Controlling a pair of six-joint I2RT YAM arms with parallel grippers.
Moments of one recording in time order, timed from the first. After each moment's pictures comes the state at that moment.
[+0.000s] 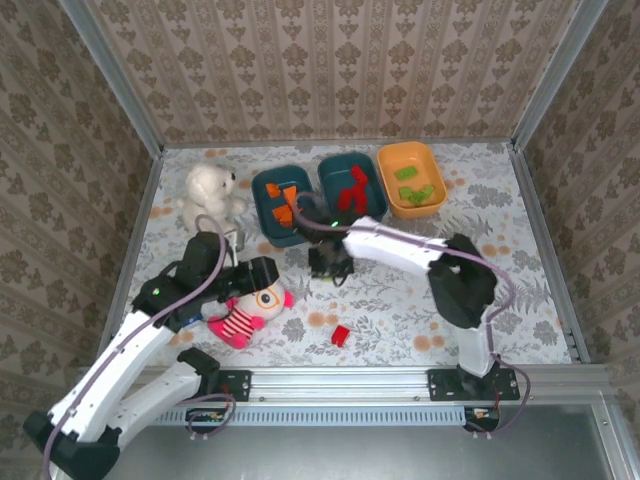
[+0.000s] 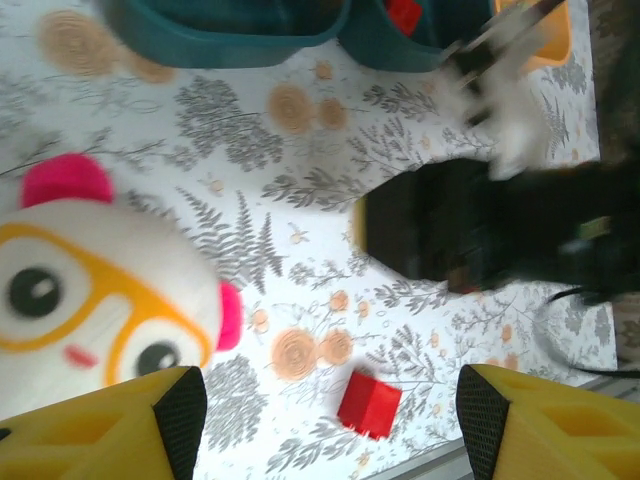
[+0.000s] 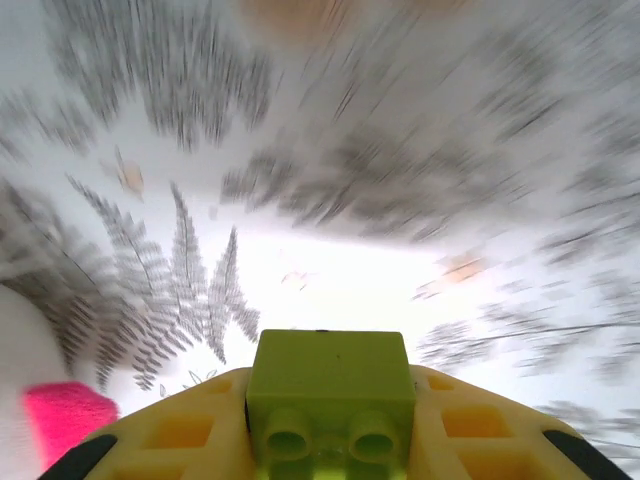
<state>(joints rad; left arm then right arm) -0.60 0.81 0.83 -0.79 0.21 -0.76 0.80 1.92 1.56 -0.96 0.03 0.82</state>
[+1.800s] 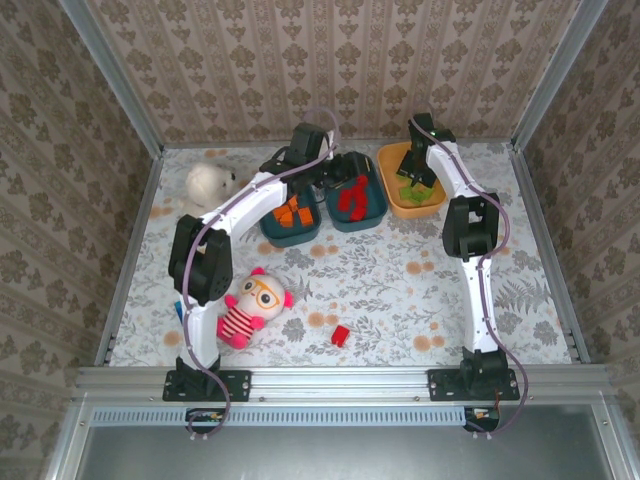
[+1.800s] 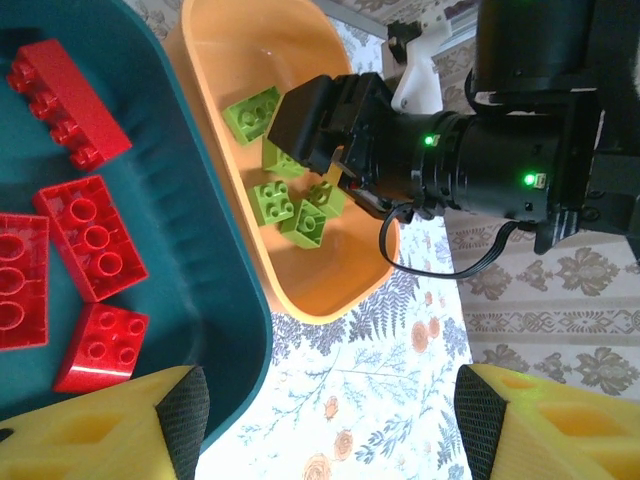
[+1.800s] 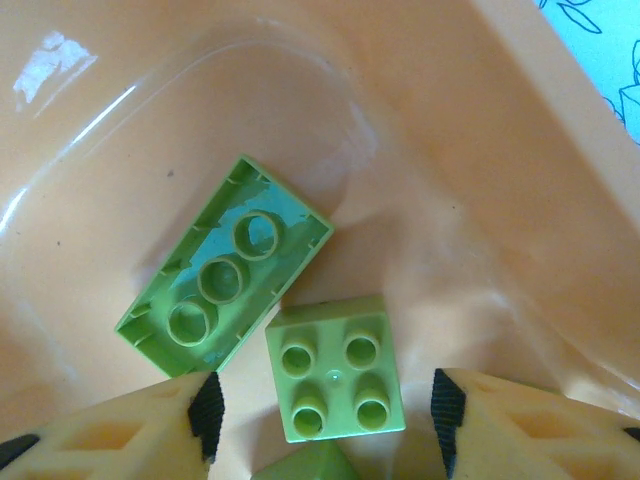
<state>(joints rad) -0.60 2.03 1.76 -0.32 0.46 -0.76 0.09 2.56 2.41 -1.04 0.11 0.59</state>
